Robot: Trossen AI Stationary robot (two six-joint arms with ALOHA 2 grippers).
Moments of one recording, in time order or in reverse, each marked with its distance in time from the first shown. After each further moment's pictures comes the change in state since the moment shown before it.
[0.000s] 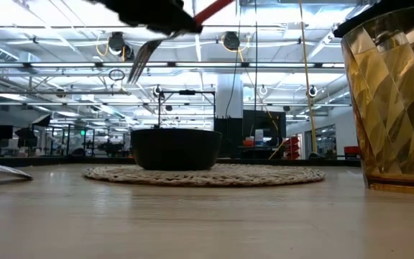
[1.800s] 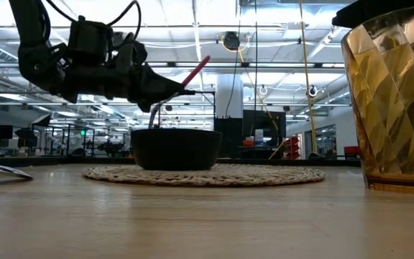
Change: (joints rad) left arm 0.545 0.115 -0.571 1.118 0.345 -0.376; right arm 0.000 0.001 0.000 0.114 -0.022 -0.086
